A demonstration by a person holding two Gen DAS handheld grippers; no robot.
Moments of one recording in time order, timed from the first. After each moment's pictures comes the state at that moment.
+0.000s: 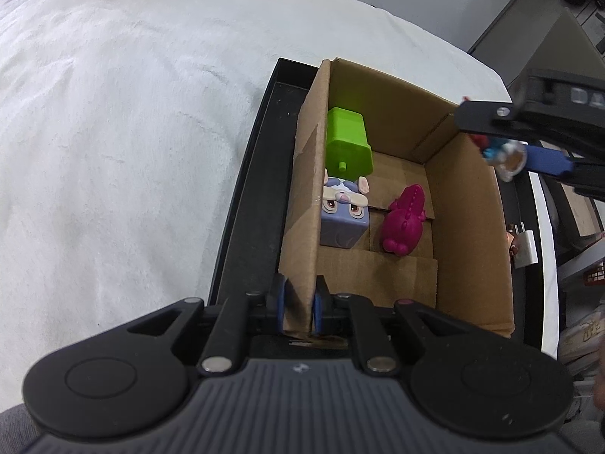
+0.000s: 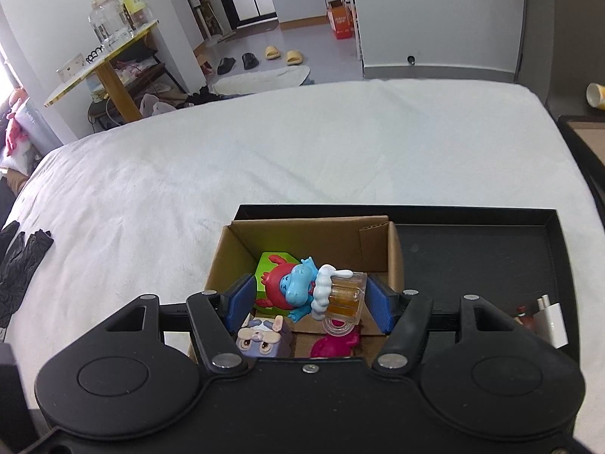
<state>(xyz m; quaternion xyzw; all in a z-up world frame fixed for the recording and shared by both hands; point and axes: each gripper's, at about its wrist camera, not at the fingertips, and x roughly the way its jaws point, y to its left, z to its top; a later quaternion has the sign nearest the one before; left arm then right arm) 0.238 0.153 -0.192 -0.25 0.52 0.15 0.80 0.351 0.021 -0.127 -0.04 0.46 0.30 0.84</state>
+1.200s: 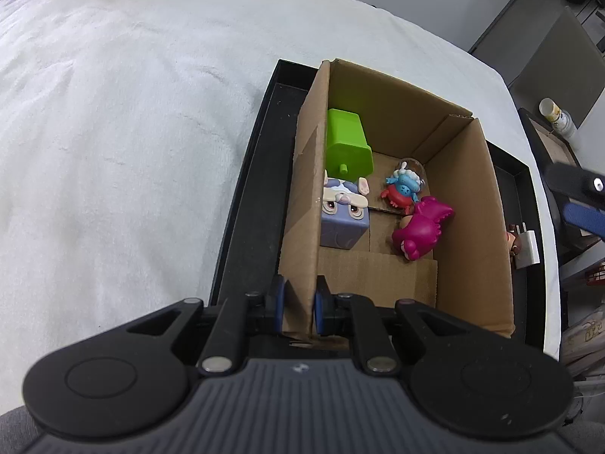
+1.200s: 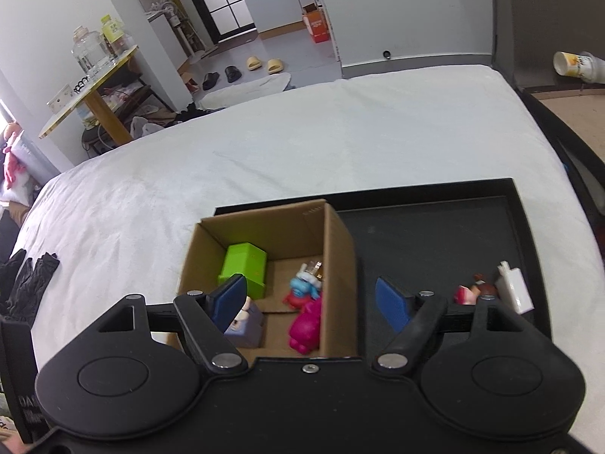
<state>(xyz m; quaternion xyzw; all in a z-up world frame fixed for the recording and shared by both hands) 0.238 0.151 -0.191 -0.25 0.52 0.15 0.81 0.343 -0.055 -0.113 0.01 0.46 0.28 0.84</state>
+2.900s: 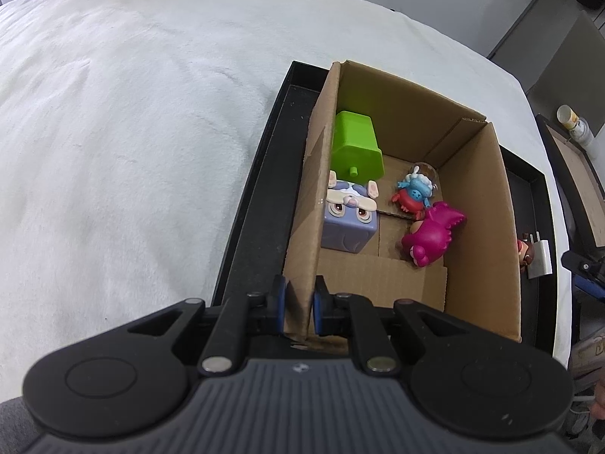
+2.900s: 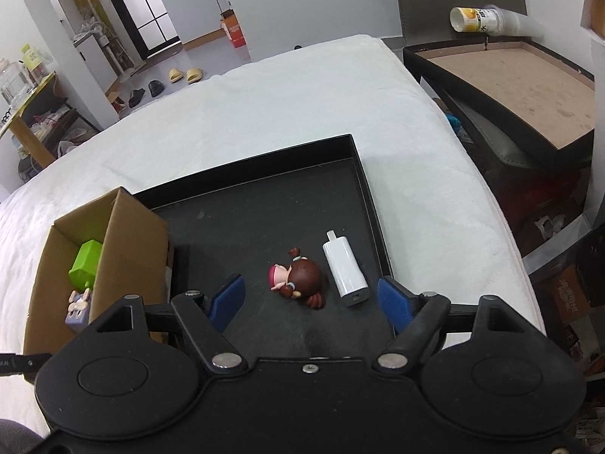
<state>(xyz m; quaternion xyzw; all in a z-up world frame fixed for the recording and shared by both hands) 0.241 0.145 -0.191 -0.24 0.52 0.19 0.80 0.390 -0.178 -0.181 0.02 0.47 0.19 0.86</state>
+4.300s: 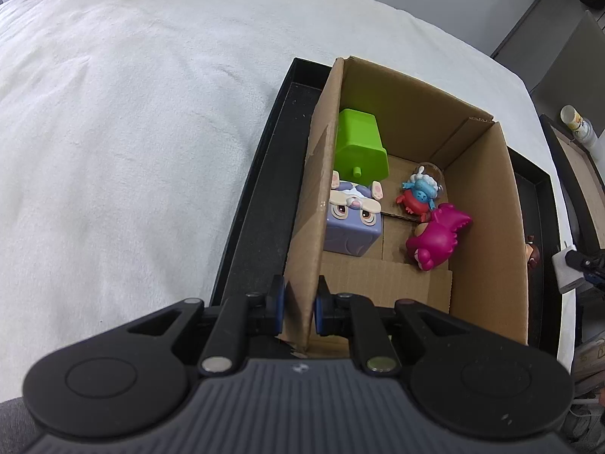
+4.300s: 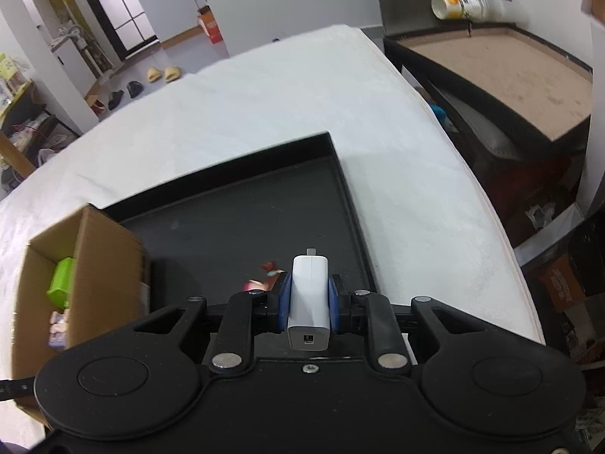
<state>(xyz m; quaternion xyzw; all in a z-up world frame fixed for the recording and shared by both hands) 0.244 0.148 -0.198 -0.24 0.52 0.19 0.80 0.407 -0.179 -0.184 0.03 0.49 0.16 0.86</state>
